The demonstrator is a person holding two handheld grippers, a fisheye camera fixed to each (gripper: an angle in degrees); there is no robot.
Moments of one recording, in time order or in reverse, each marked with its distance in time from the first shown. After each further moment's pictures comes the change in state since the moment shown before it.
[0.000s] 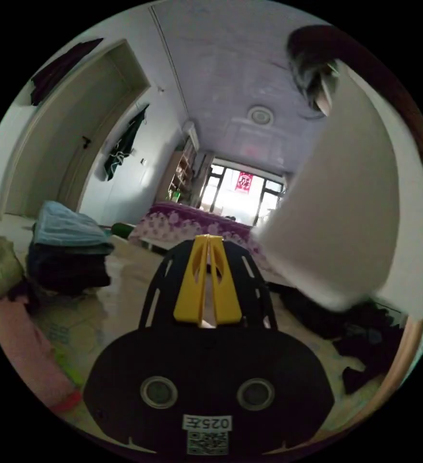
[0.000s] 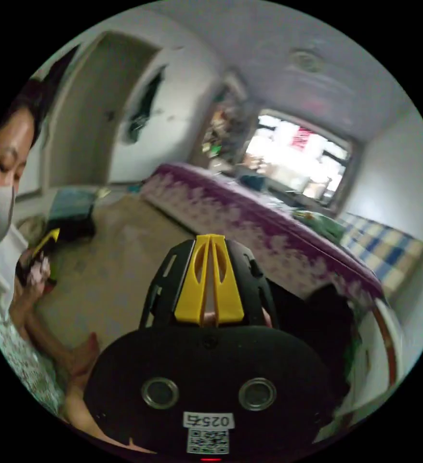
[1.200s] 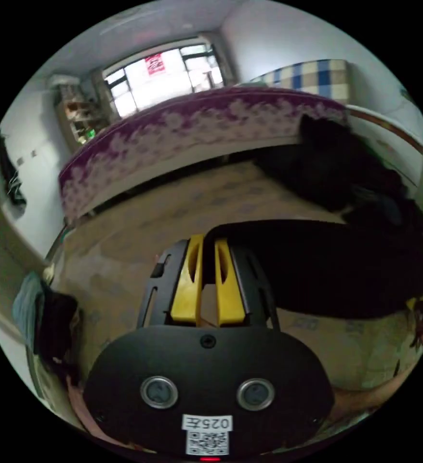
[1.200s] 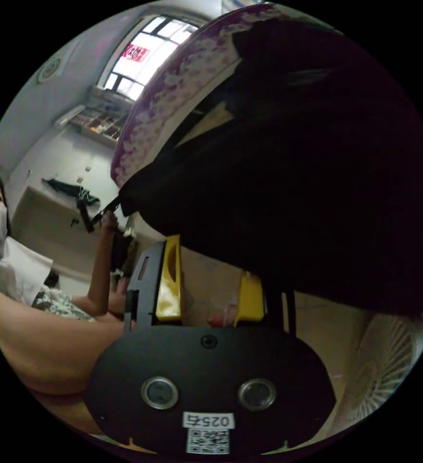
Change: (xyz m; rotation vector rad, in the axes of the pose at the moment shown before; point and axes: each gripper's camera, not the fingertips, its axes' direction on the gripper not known) left arm 0.257 0.208 0.239 -0.891 -0.044 0.534; right arm 0.166 0.517 -0.077 -0.540 -0.476 1.000
